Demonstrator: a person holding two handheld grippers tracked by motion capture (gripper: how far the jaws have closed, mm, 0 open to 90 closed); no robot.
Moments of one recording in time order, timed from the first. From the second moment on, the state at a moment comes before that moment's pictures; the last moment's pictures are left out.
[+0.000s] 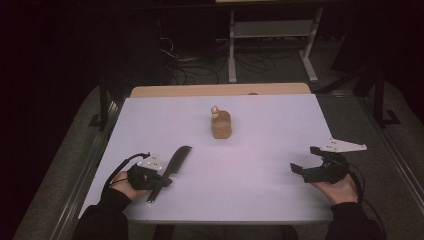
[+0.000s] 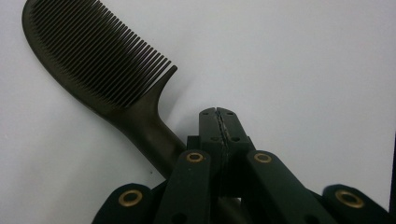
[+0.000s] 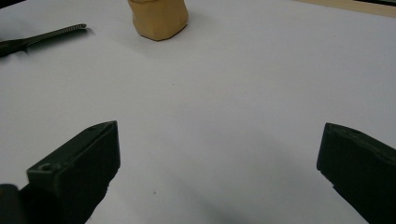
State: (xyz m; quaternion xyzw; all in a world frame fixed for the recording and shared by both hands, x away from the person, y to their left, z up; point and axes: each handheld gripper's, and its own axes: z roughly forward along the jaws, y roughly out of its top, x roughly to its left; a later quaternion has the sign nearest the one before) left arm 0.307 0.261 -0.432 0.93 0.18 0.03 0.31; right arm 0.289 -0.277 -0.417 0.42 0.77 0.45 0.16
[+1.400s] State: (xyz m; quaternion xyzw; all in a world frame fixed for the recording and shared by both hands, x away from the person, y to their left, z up) left arm 0.317 0.289 -0.434 0.93 0.22 0.05 0.29; right arm 0.289 -0.277 -0.417 0.42 0.77 0.45 0.17
